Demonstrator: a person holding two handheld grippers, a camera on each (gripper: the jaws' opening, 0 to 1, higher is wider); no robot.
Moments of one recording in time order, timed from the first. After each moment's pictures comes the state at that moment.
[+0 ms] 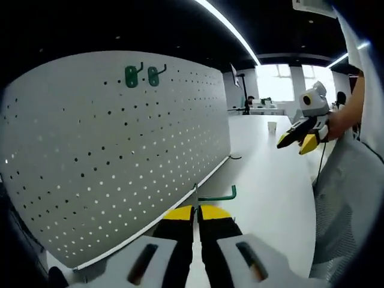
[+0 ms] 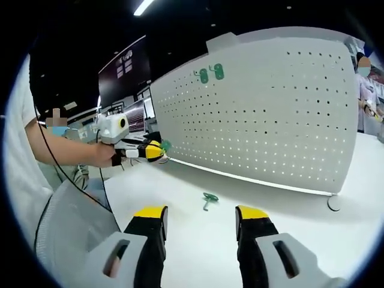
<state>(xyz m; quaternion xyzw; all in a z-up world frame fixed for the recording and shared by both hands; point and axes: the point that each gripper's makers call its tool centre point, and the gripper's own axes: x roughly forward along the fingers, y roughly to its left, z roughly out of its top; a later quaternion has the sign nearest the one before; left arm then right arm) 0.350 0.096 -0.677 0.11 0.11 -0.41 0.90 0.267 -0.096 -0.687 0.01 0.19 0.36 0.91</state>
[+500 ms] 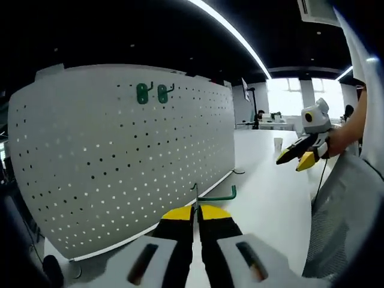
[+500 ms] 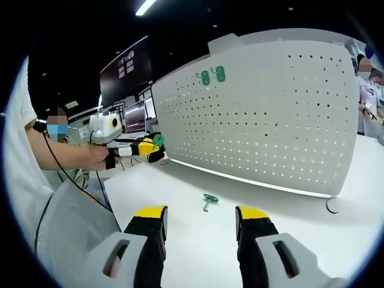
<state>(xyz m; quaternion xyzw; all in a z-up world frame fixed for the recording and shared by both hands) 0.334 0.094 -0.662 0.07 0.08 -0.39 0.91 0.265 -0.097 -0.683 0.01 0.18 0.36 0.91</state>
